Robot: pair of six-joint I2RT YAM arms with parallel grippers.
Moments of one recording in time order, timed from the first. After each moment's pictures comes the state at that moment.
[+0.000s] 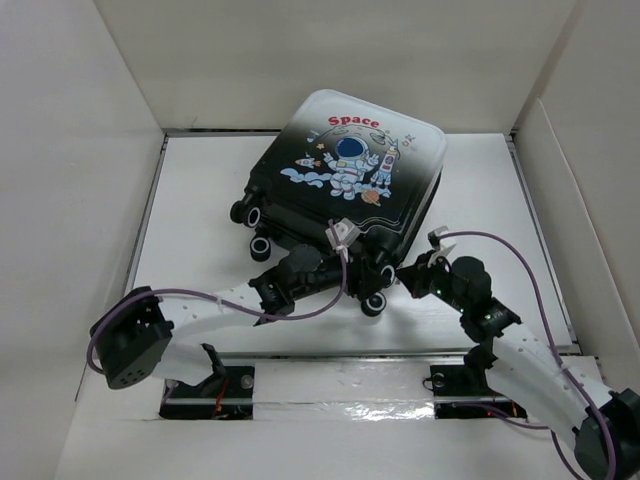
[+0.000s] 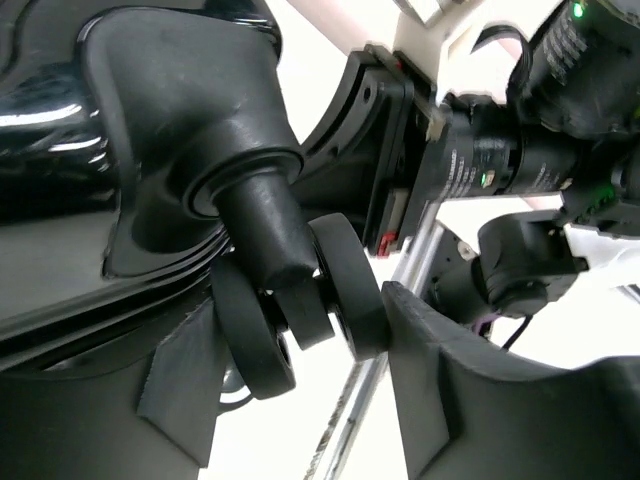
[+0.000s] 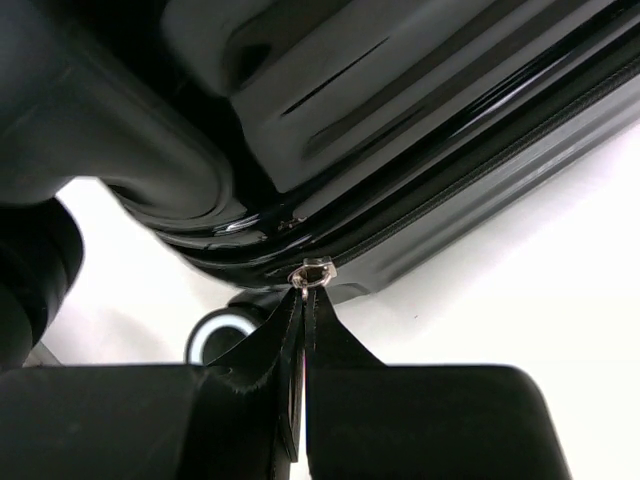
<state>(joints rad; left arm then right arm) -1.02 1.29 0.62 0.54 0.13 -0.51 0.47 0.72 0.28 0.13 -0.23 0.31</state>
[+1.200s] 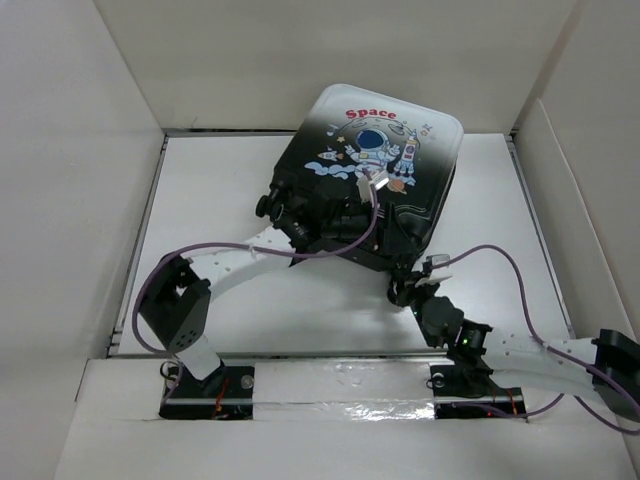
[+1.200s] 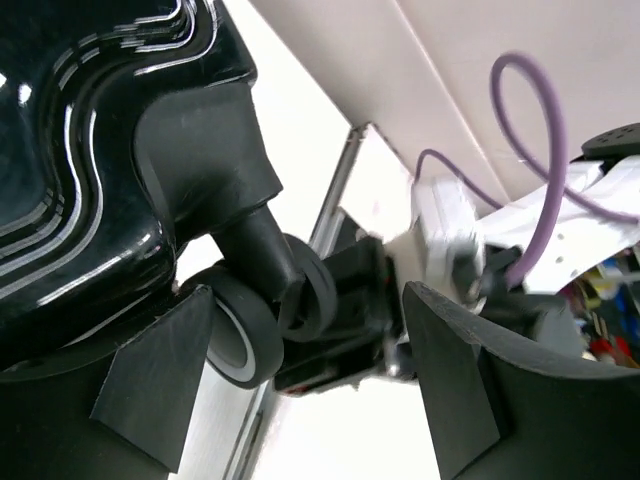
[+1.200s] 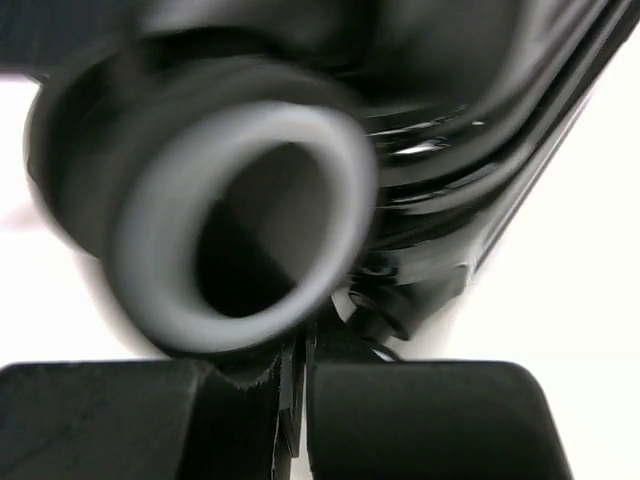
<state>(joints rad) -0.85 1.60 1.14 0.18 0.56 -0.70 1.10 0.81 0.12 0.55 0.78 0.38</state>
